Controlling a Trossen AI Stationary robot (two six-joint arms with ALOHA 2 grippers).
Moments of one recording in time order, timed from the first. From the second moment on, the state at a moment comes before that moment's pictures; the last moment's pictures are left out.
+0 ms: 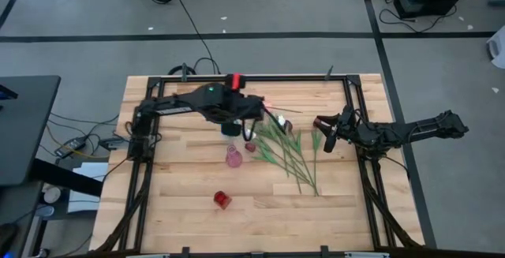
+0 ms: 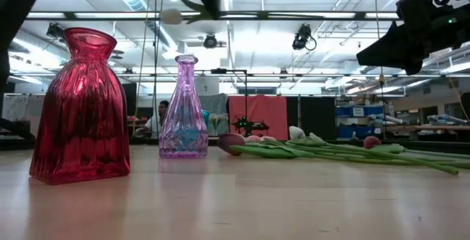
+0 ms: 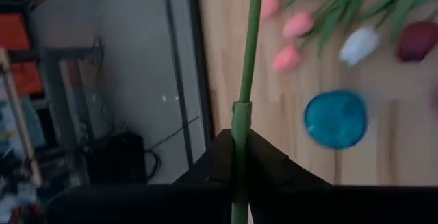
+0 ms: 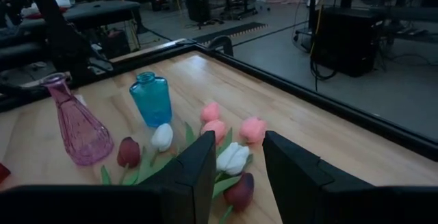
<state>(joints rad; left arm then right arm) 0.02 1.94 2.23 -1.57 -0.66 0.23 0.15 0.36 0.20 -0.11 0.69 0.31</state>
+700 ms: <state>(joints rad) 0.03 1.58 1.47 -1.57 -1.20 0.56 0.15 0.53 0.20 0.14 0.56 0.27</state>
